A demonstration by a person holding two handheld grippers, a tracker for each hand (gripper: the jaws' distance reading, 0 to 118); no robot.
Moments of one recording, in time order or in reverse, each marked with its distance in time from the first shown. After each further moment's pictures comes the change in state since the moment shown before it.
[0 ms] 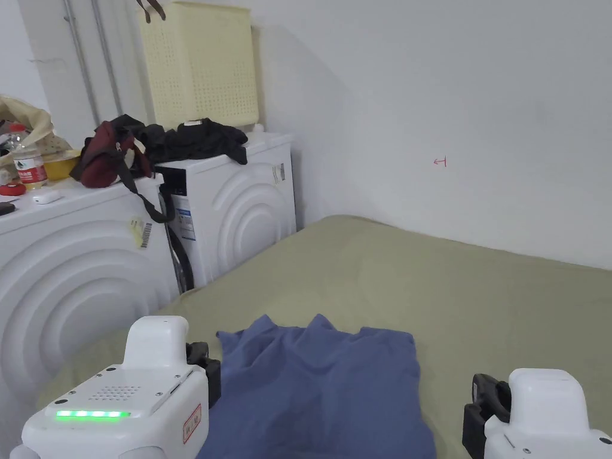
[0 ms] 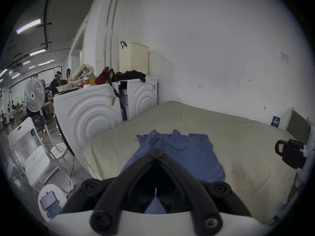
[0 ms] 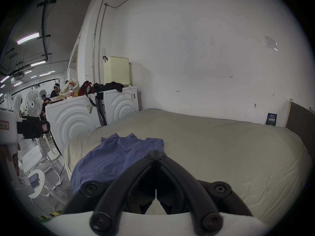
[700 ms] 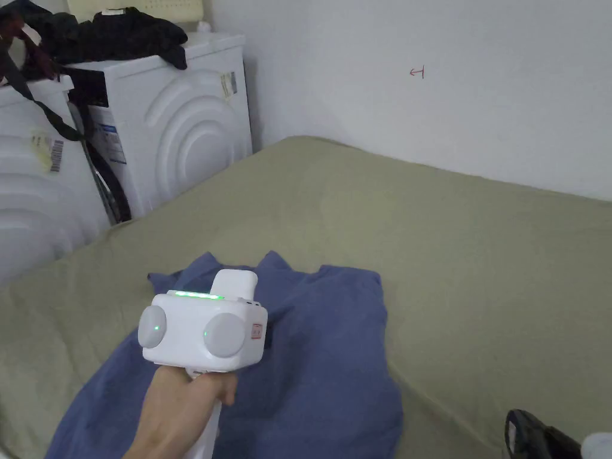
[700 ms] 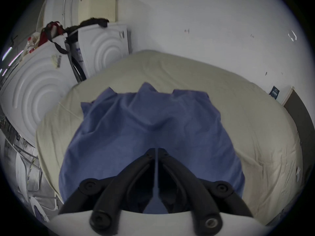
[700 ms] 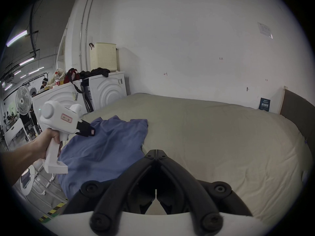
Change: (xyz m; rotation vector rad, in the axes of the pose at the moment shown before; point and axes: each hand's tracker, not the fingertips) left arm 0.095 -0.050 -0.268 -0.461 -0.168 -0.094; right arm 0.042 -0.056 -0.026 -0.123 -0.088 -0.033
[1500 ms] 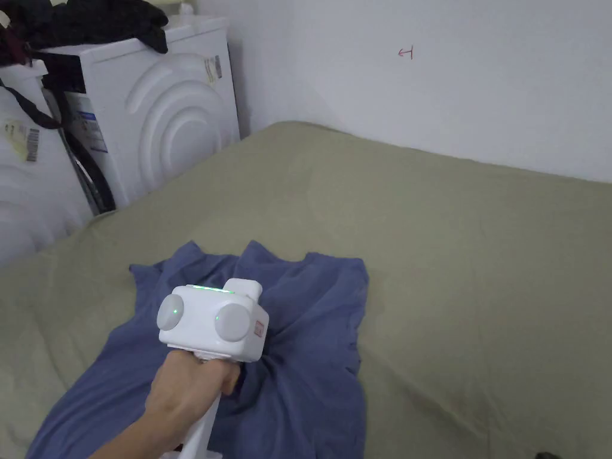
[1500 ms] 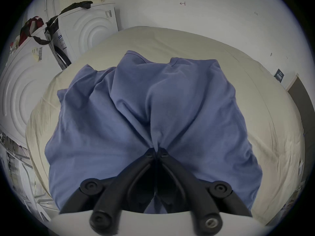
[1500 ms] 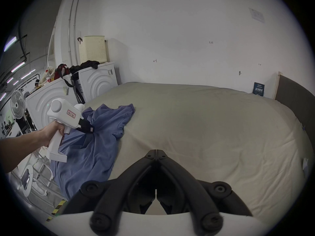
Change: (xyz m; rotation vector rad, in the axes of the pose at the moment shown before) left arm 0.020 -0.008 -0.038 -0.163 -0.012 -0.063; right arm 0.038 -0.026 0.009 -0.095 -0.054 -0.056
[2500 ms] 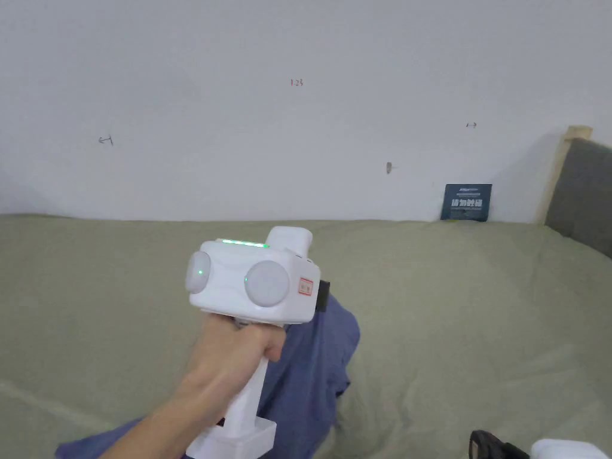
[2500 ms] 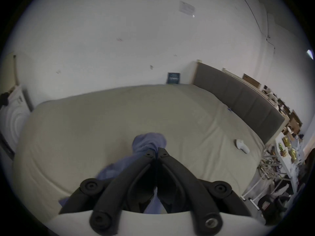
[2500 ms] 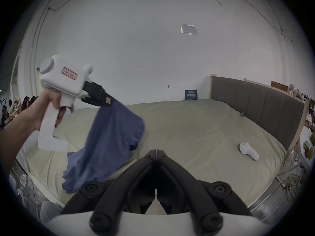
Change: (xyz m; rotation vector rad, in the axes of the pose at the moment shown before) left arm 0.439 -0.010 0.229 0.284 -0.618 -0.480; right arm 0.173 -0.024 0.224 0.161 -0.431 -0.178
